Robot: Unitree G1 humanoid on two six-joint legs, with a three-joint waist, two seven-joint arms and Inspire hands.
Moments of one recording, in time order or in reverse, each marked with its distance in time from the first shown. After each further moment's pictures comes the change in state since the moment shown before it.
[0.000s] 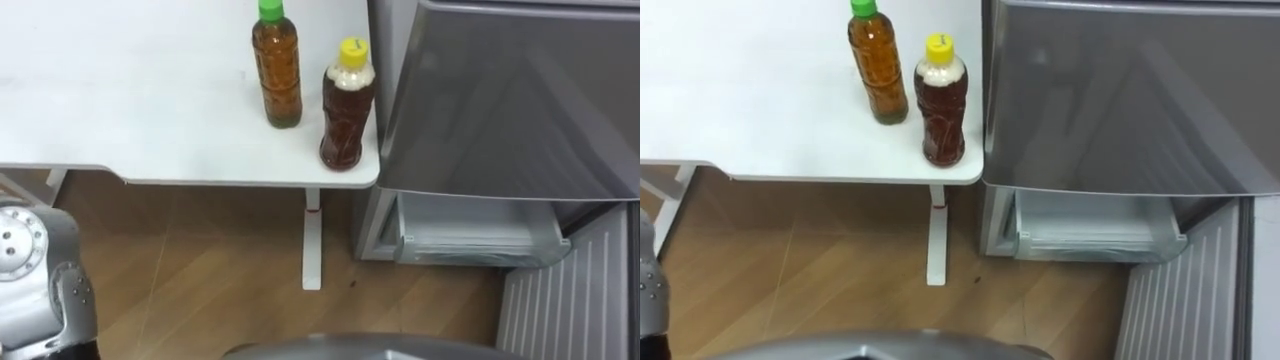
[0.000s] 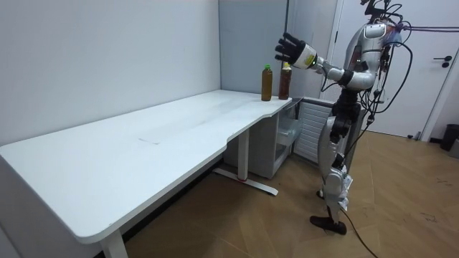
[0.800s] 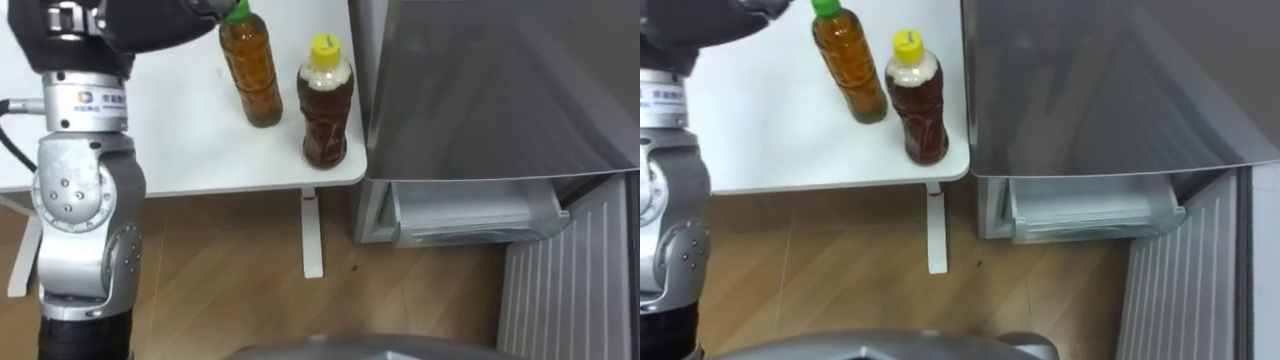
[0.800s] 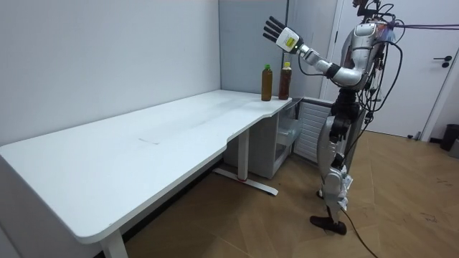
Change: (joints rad) left arm -0.153 0.041 -0.320 -0.106 0.024 0.050 -0.669; right arm -0.101 -0.018 0.001 0.088 -0.031 -0.025 0.056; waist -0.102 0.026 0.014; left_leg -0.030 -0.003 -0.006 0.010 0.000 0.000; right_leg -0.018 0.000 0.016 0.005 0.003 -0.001
